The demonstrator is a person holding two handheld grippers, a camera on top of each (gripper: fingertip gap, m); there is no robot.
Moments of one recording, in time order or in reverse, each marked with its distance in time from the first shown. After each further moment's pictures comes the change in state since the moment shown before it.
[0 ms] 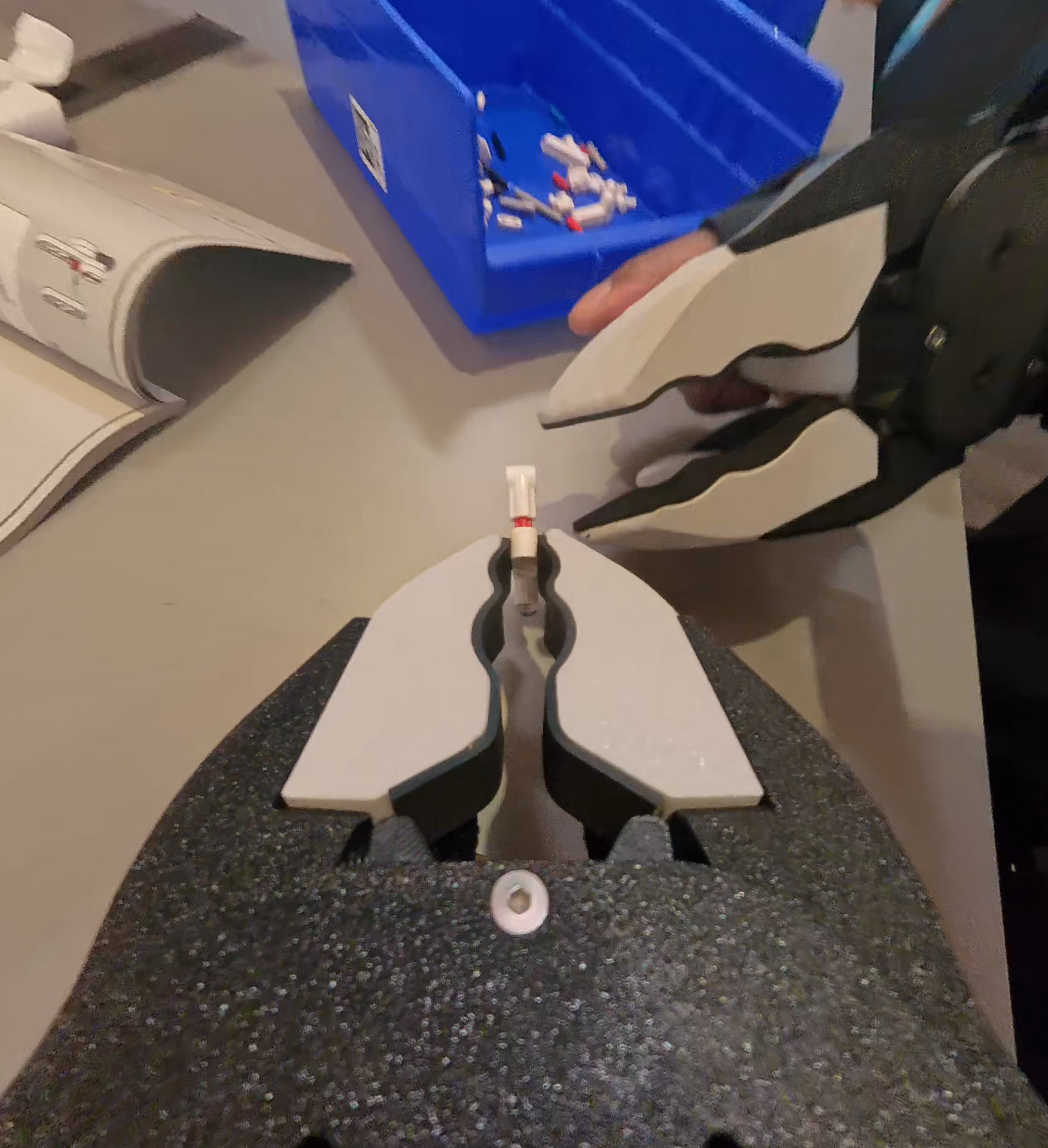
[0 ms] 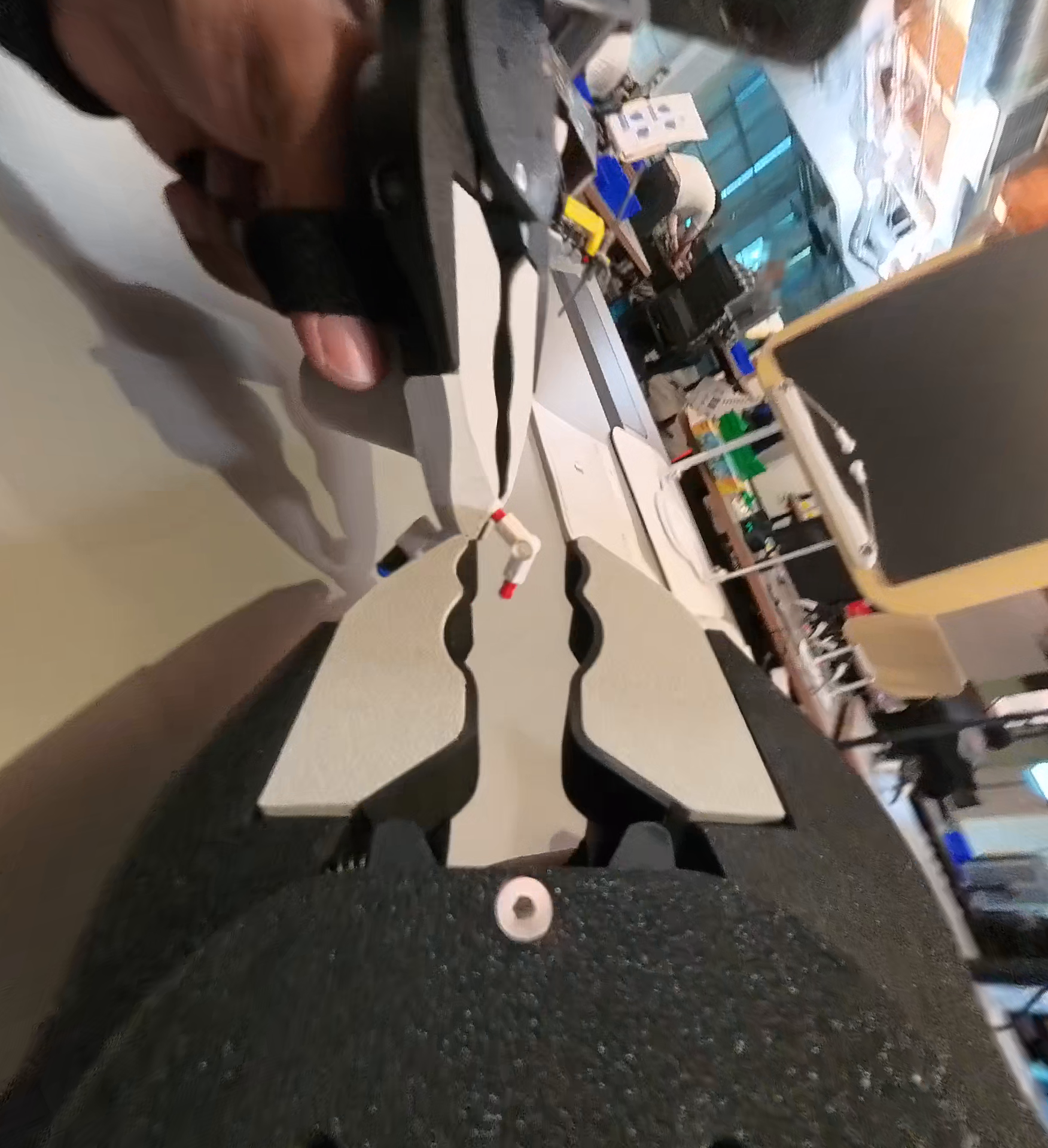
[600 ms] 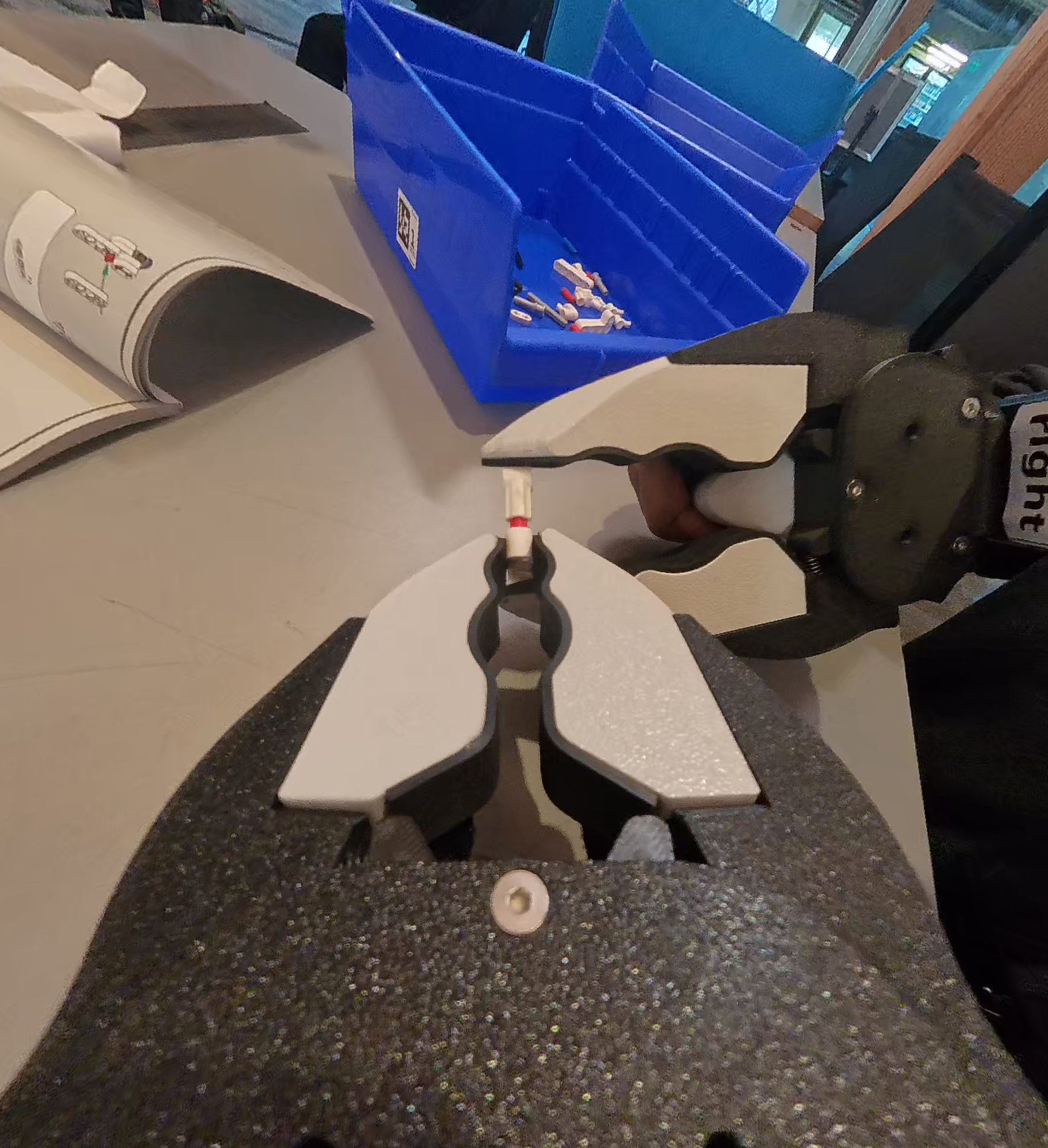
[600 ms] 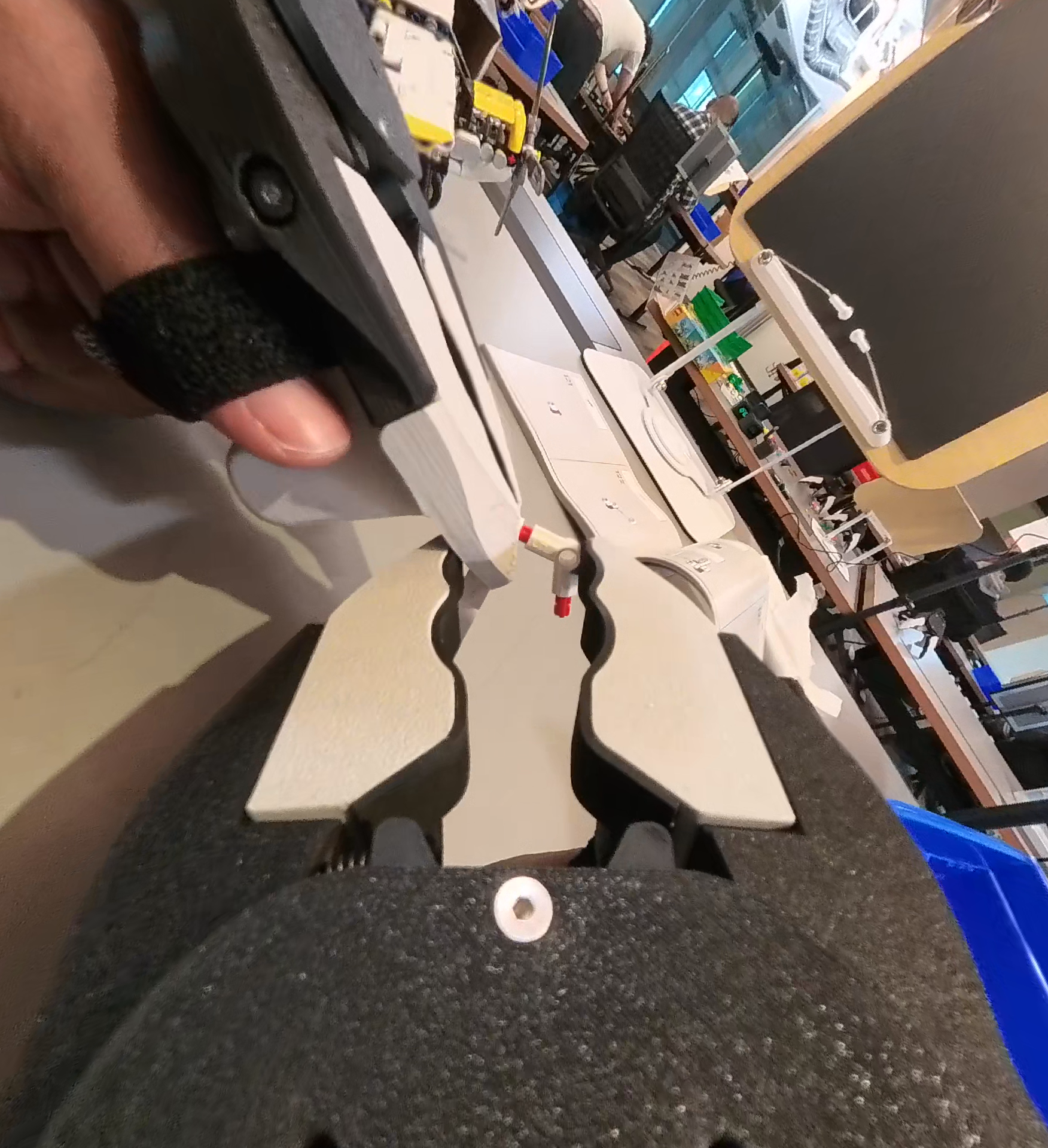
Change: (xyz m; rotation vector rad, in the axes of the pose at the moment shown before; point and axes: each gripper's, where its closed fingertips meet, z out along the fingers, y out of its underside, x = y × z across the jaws) left arm -0.001 -0.012 0.005 0.164 0.018 -0.172; right arm 0.005 0.010 0.022 -0.136 0.104 0.173
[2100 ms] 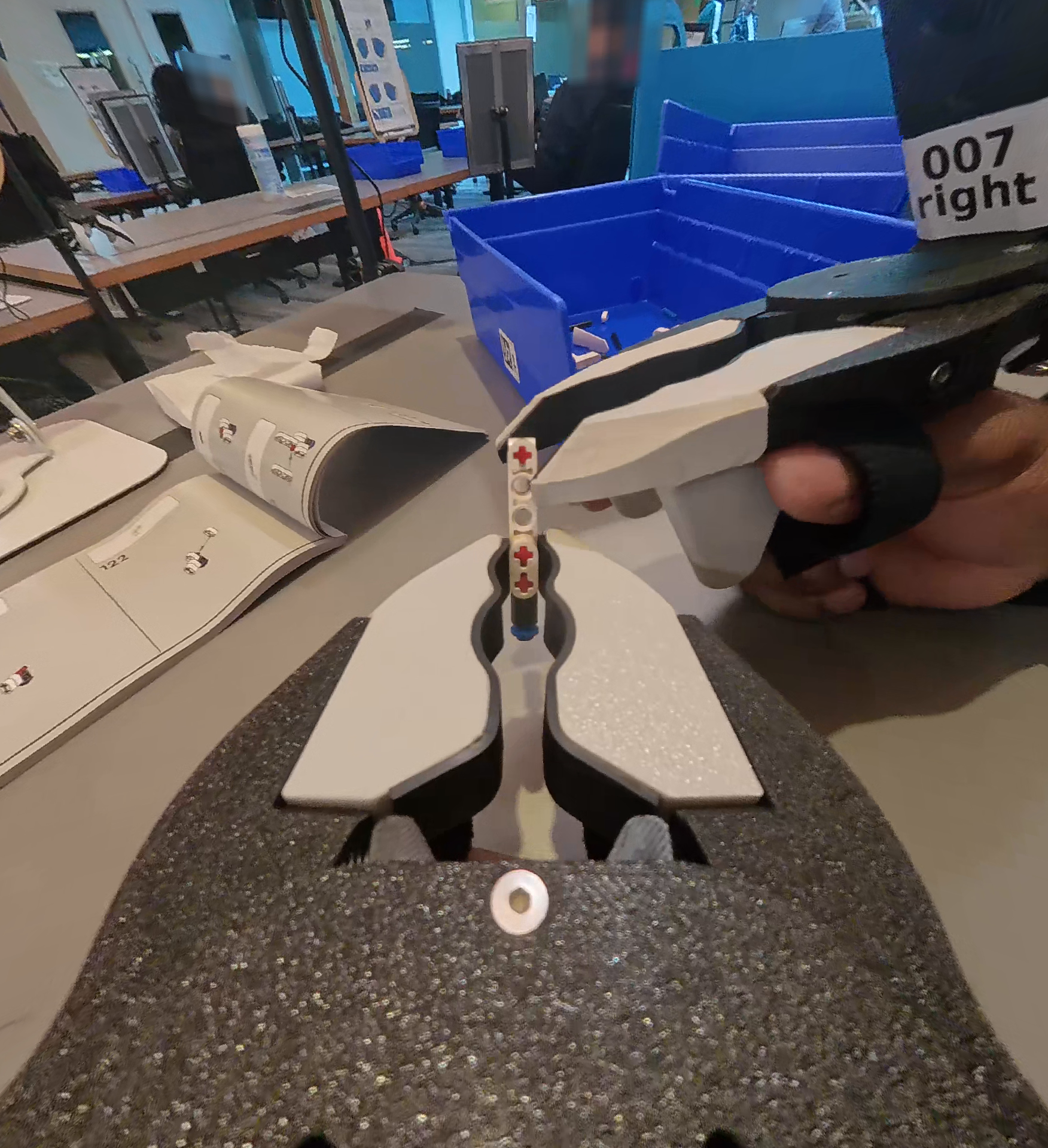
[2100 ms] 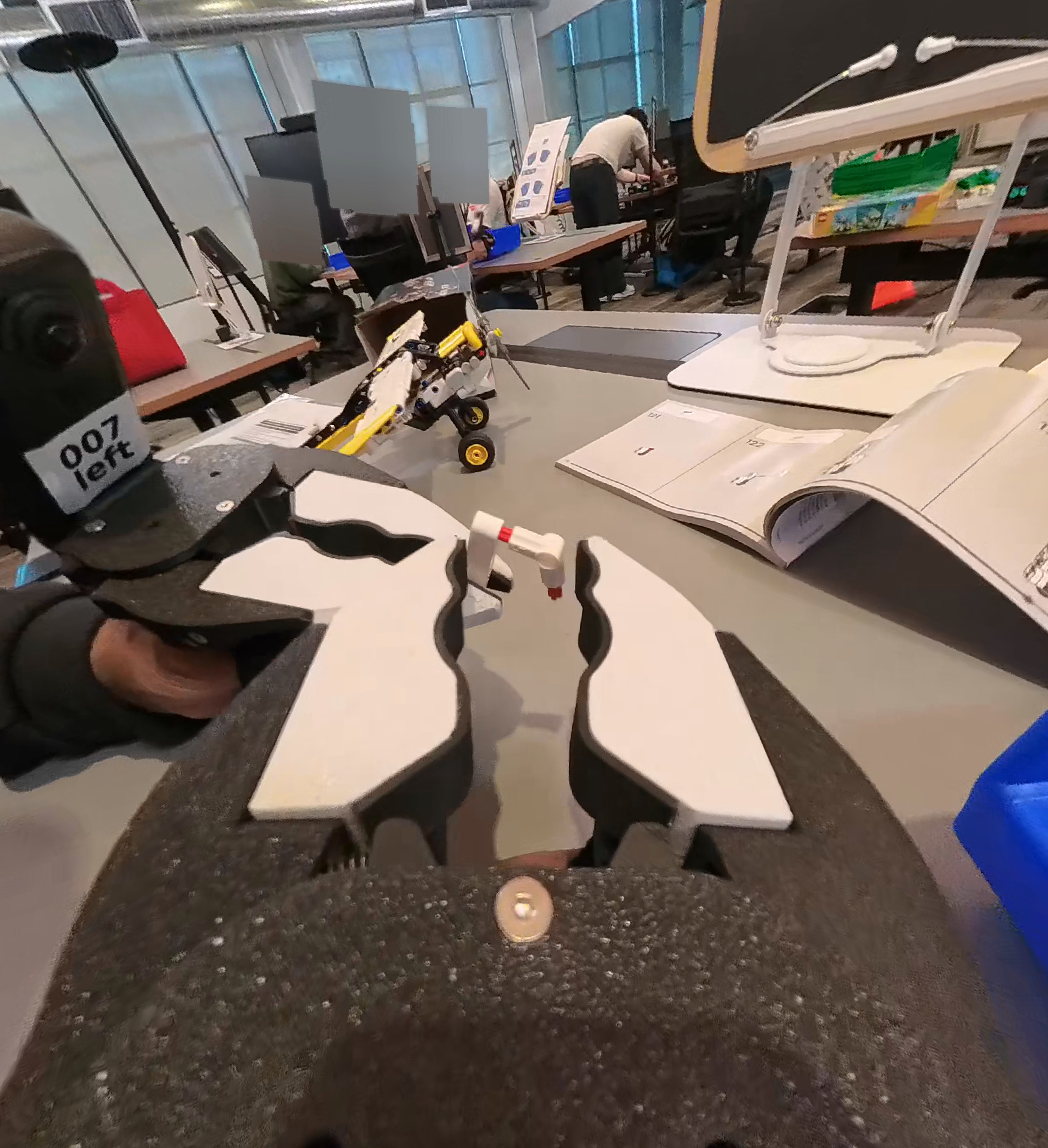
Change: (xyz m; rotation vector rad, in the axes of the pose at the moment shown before) left arm -0.011 -0.020 -0.001 0.169 -0.251 0.357; right arm 0.031 -0.009 -0.005 0.234 -0.220 0.923
